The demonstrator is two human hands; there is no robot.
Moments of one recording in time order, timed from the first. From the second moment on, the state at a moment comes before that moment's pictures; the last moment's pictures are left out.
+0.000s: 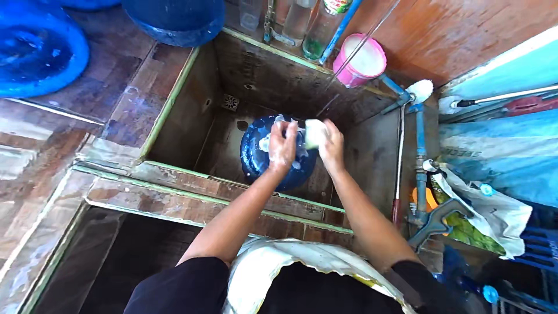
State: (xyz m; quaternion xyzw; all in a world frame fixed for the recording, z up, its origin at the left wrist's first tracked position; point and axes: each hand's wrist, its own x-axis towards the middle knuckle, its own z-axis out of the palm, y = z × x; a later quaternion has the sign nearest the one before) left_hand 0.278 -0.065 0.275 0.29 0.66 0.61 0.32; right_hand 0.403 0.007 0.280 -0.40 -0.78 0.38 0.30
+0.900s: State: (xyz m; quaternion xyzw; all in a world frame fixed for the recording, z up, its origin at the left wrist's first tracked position) left_hand 0.172 -0.049 0.260 0.74 0.49 0.42 0.16; right_hand 0.280 0.091 0.226 -0.41 -0.81 0.36 0.21
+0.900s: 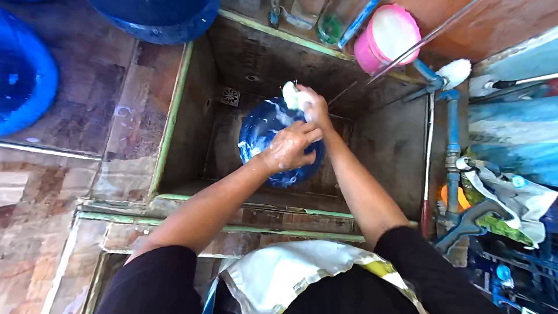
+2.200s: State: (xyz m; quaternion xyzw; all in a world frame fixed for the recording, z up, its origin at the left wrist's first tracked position) left_hand 0.137 -0.077 0.234 0.60 0.54 0.42 0.42; right_hand 0.286 0.080 0.207 -0.46 -0.77 0.41 0.15
